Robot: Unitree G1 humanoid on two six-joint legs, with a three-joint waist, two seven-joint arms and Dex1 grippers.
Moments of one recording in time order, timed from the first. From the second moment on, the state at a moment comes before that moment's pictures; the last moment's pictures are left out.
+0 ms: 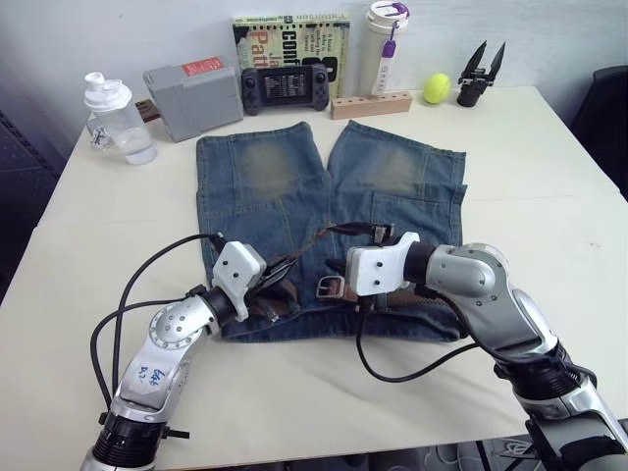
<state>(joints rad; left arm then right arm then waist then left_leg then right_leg) -0.14 0.44 -0.08 -0.37 -0.25 0.30 -0.45 -0.50 -0.58 0.26 -0.36 -0.18 0.16 0.88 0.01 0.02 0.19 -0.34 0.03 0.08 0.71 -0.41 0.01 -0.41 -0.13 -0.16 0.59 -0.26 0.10</state>
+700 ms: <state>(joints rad) -0.20 0.41 0.00 -0.45 -0.31 0.43 -0.45 -0.26 -0.58 0.30 -0.46 -0.21 0.40 0.74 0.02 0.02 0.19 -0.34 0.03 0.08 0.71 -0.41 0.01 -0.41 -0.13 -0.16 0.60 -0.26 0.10</state>
